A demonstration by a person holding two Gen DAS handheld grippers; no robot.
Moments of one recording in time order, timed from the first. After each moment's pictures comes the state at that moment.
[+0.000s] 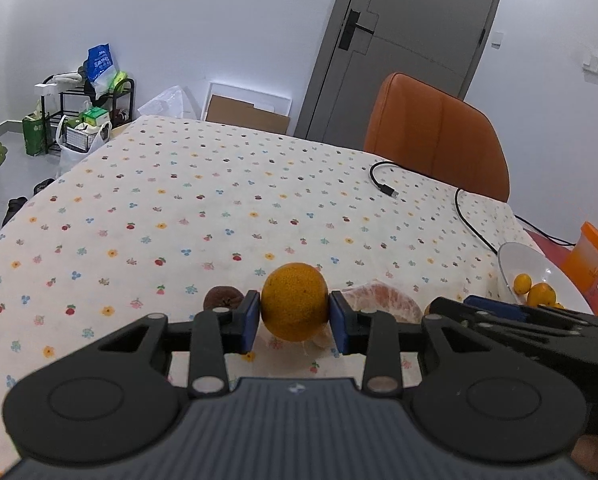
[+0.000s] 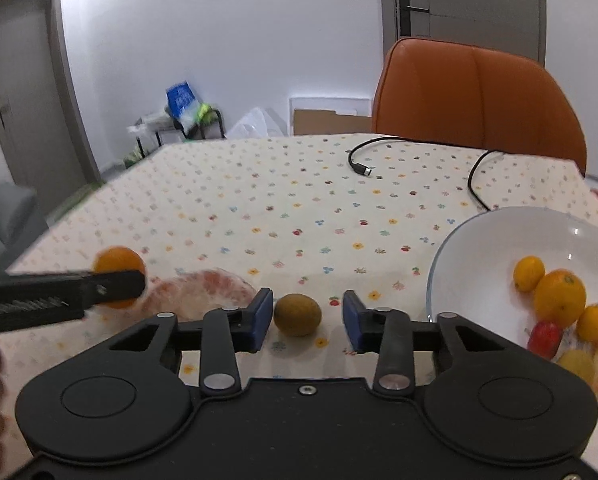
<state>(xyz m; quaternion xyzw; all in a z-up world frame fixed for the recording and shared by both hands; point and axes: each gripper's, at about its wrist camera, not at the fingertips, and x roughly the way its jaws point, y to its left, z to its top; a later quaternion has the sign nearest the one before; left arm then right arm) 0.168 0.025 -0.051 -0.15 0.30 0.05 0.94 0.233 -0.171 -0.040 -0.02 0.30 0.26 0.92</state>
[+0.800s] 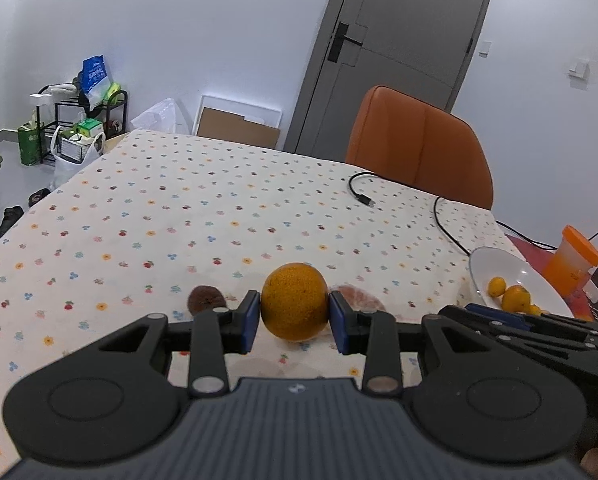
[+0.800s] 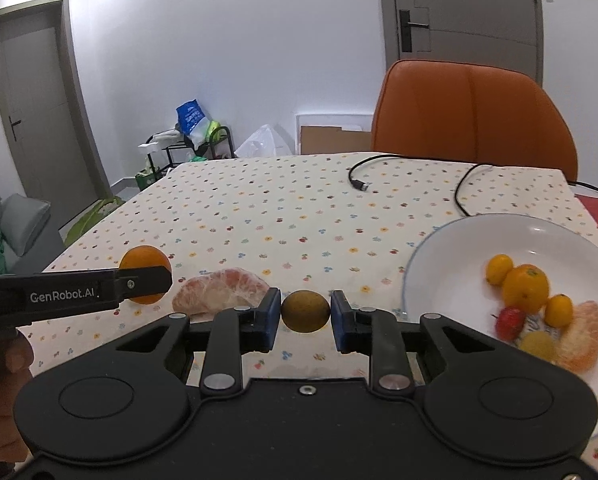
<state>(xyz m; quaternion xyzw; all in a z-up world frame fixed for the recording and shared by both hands) 0.152 0.007 -0.036 -0.15 0.28 0.04 0.95 0.200 -0.203 -0.019 0.00 0.28 0.27 0.92</state>
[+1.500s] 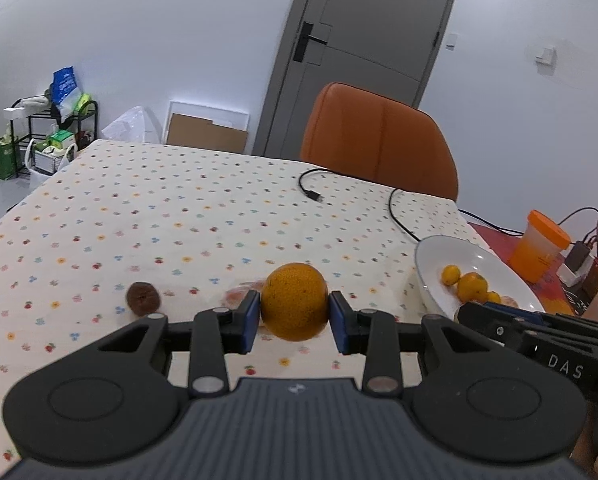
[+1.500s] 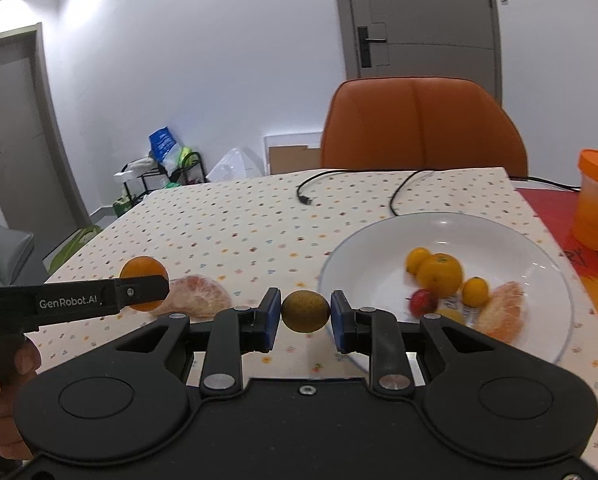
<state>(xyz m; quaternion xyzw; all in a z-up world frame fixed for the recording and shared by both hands) 0.149 -0.033 -0.026 -0.13 0.28 0.00 0.95 0.178 -0.260 -0.009 0.04 0.26 0.23 0.94</state>
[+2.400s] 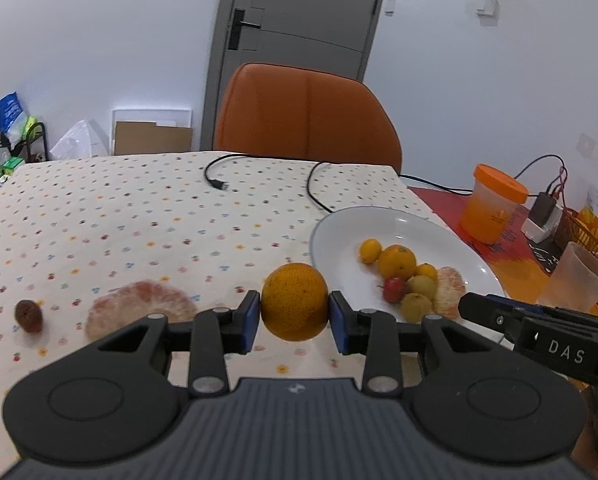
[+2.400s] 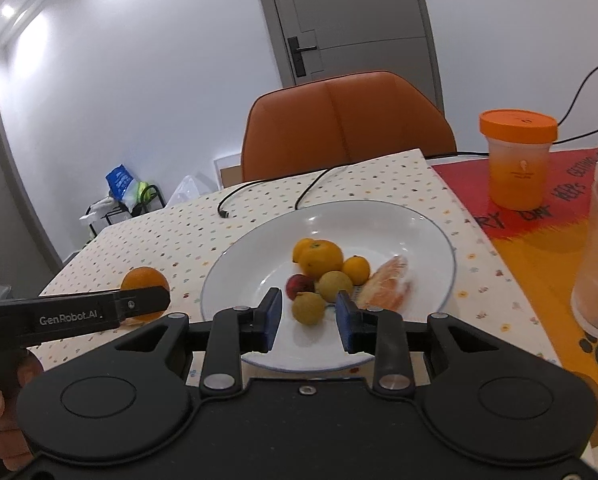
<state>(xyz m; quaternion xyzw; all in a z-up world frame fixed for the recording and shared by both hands) 0.174 -0.119 -0.025 -0.08 0.29 -0.06 0.95 0.176 -0.345 -0.026 0.11 0.26 0.17 0.95</state>
